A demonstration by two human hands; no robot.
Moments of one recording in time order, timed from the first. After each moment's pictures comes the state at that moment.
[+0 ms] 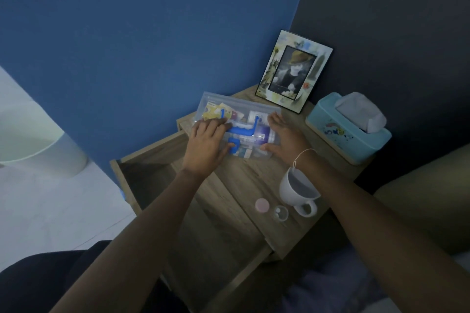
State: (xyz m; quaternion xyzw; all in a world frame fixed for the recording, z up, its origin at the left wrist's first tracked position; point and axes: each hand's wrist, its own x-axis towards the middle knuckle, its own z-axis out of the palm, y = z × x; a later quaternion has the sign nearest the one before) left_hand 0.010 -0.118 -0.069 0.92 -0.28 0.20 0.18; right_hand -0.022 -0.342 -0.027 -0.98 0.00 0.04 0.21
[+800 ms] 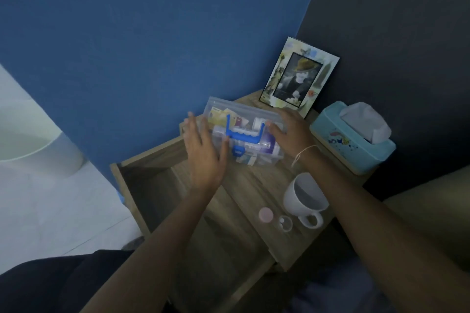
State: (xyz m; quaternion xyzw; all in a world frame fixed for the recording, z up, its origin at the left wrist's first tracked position) left_hand -0.008 -0.126 -0.067 0.88 -0.06 0.14 0.44; right_hand 0.004 -0.334 -0.014 -0.96 0.06 -0.09 0.27
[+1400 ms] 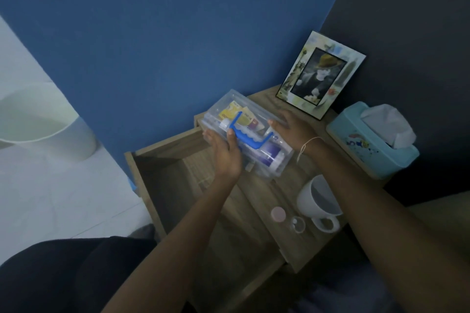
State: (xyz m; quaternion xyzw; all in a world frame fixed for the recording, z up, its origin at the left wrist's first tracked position) left_hand -0.006 -0.140 -0.069 0.72 0.09 -0.03 0.69; right_hand 0.033 -0.320 -0.028 -0.94 0.10 0.10 0.30
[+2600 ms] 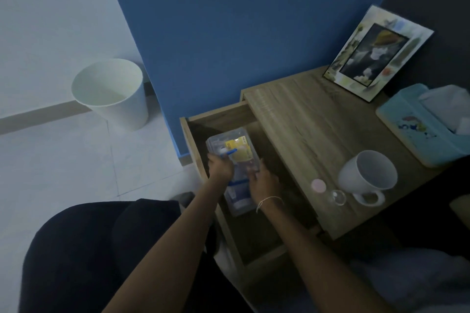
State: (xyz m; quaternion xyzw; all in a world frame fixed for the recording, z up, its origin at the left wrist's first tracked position) left_hand -0.068 -0.030 -0.132 0.68 0.34 -0.19 0.62; right_hand -0.111 -0.145 -0.169 -0.93 0.15 0.05 0.34
